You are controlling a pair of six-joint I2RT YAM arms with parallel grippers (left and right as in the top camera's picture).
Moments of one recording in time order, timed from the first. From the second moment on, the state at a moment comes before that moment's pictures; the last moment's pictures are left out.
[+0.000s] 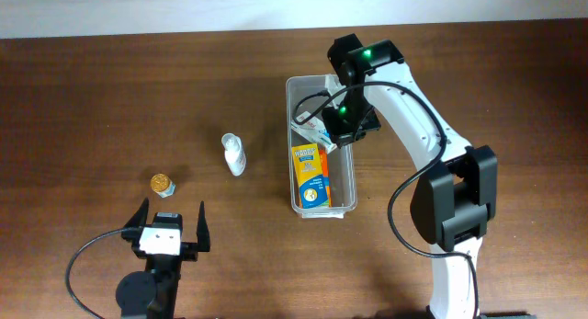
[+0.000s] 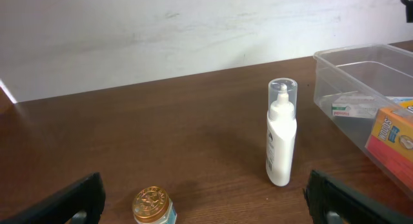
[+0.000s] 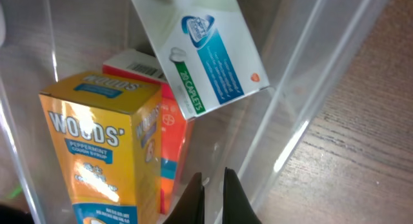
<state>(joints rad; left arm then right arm) 0.03 0.01 0.06 -0.18 0.08 0.14 0.35 2.19 2.00 -1.39 -0.19 0.08</state>
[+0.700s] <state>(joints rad) 0.03 0.01 0.06 -0.18 0.08 0.14 0.37 2.28 2.00 -1.36 -0.14 0.07</state>
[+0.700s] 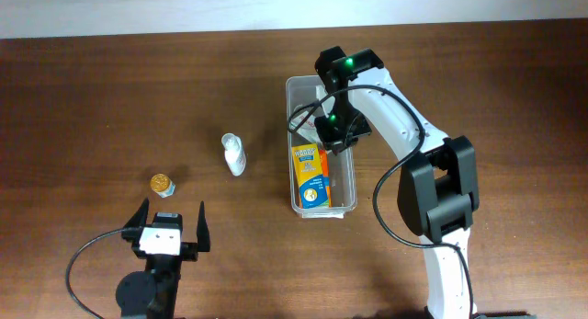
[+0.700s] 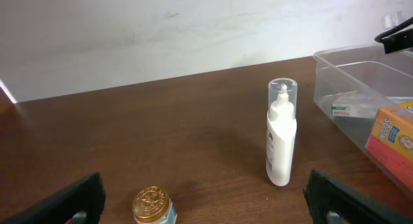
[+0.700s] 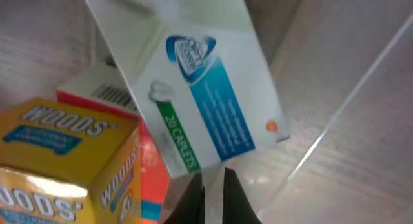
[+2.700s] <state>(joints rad) 0.03 0.01 0.06 -0.18 0.08 0.14 0.42 2.29 2.46 -1.25 -0.17 0.08</state>
